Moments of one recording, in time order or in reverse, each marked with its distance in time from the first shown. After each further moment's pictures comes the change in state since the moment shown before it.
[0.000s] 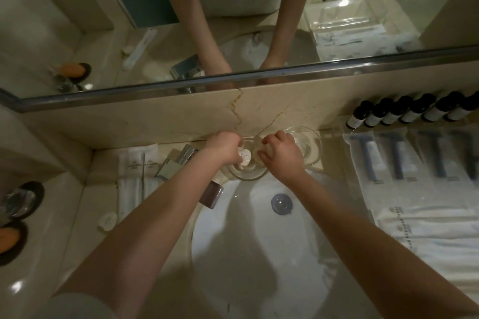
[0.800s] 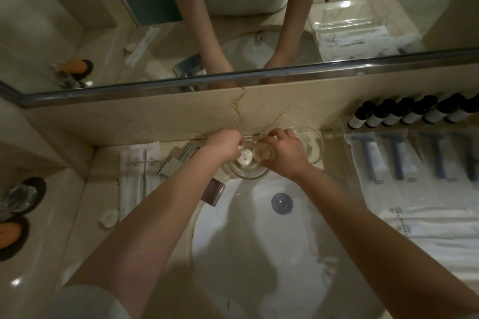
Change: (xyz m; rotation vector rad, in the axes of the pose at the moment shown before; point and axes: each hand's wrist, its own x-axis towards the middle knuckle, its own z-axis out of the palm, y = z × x) left_hand -0.001 -0.002 -0.002 -0.036 0.006 0.002; right_hand 0.004 -0.001 -0.016 -0.185 -0.199 -0.094
